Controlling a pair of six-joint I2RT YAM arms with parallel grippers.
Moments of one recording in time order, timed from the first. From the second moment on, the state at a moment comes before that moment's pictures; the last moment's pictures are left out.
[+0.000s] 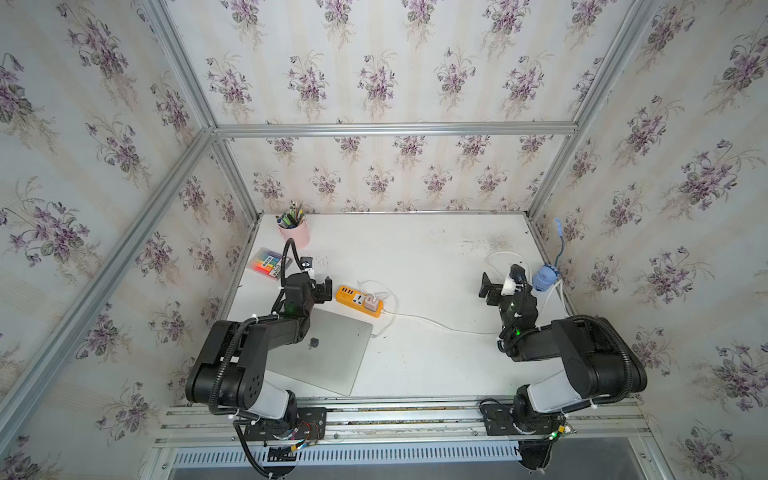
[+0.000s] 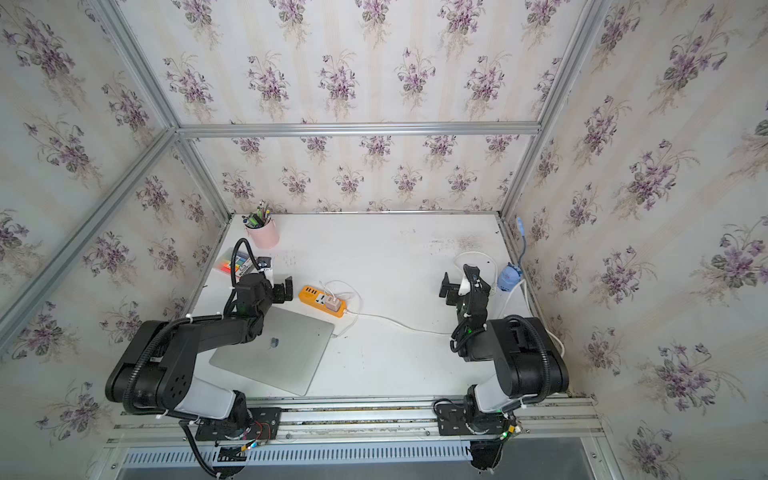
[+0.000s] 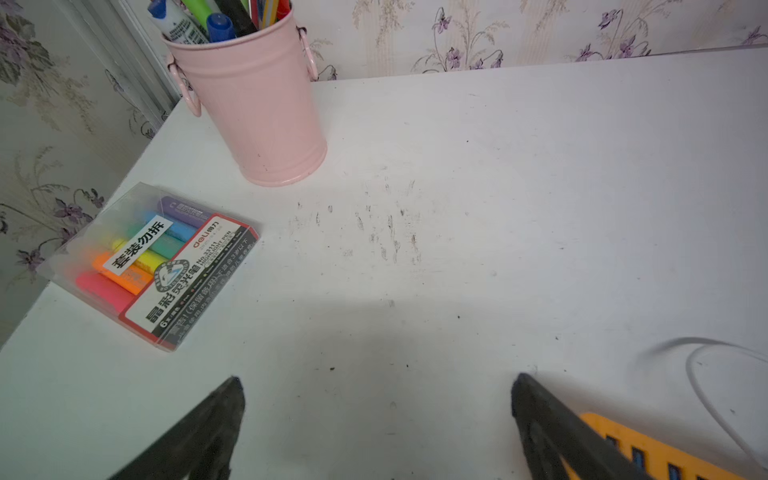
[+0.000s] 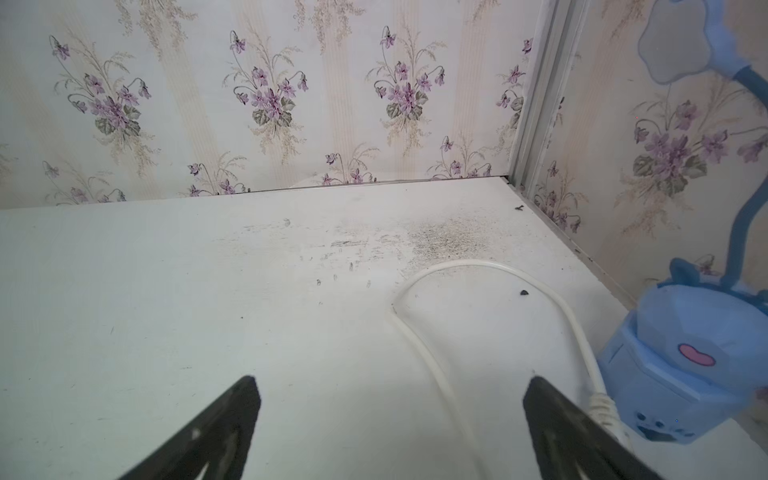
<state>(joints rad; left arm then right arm) -0.10 1.51 0.46 0.58 -0.15 0.03 0.08 1.53 0.21 1.15 0.15 0.05</state>
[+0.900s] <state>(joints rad) -0.28 1.16 0.76 0.06 -0.23 -0.14 0.36 1.21 0.61 0.42 0.22 0.08</state>
